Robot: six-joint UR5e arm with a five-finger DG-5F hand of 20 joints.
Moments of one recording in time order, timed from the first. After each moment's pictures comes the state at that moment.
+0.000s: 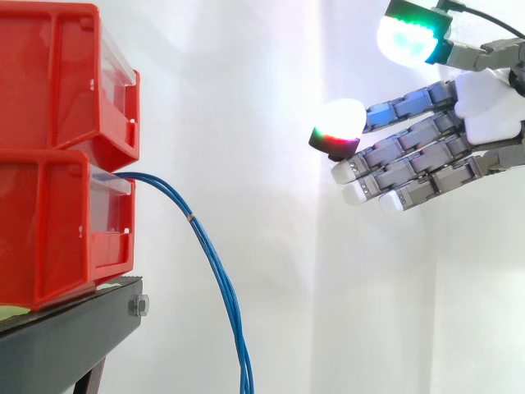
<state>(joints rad) 0.07 -2.02 -1.29 -3.09 -1.24 -0.07</state>
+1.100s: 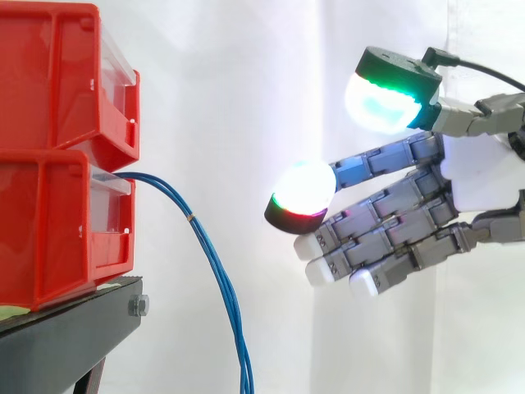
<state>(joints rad) 0.19 -2.12 -1.33 -2.90 -1.13 -0.20</state>
